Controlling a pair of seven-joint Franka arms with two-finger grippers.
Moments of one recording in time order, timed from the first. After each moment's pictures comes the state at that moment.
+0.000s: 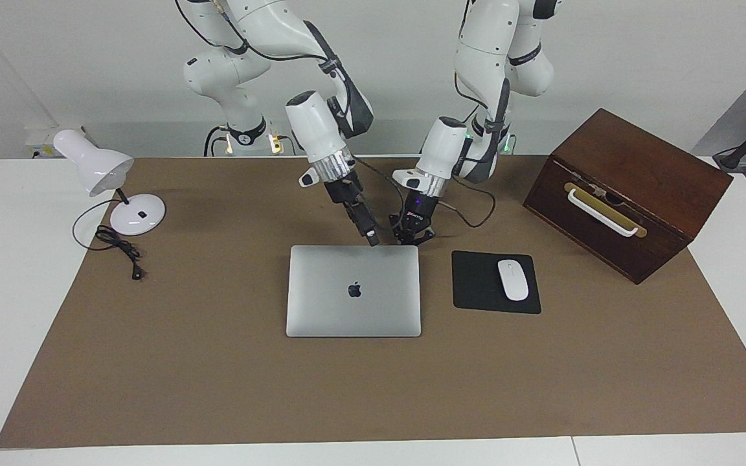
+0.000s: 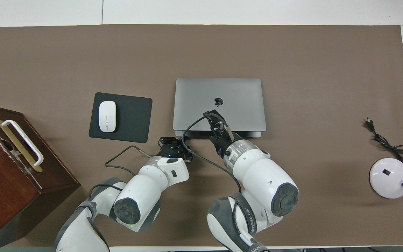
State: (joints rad) left arm -0.75 0.25 0.03 -2.53 -0.15 3.48 0.10; right arm 0.63 0.13 0.05 -2.35 0.49 3.22 1.37
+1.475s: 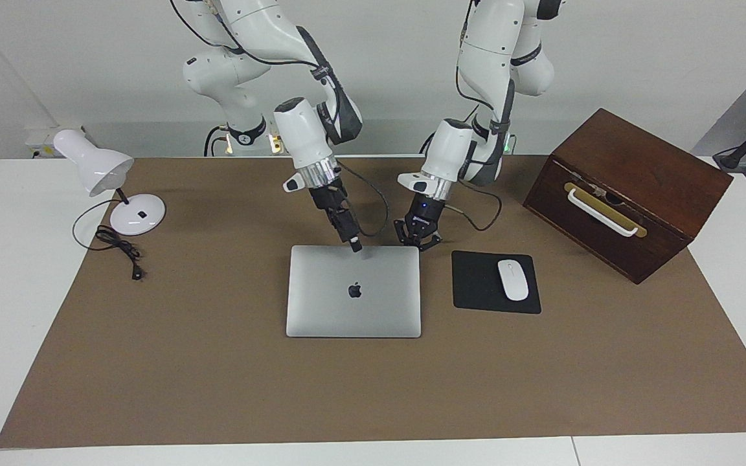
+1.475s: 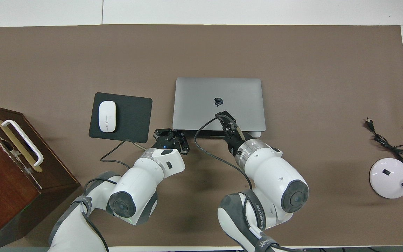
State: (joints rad) left arm -0.71 0.26 0.04 -2.49 -0.15 3.48 0.09; right arm 0.59 0.12 0.04 -2.40 0.49 3.22 1.25
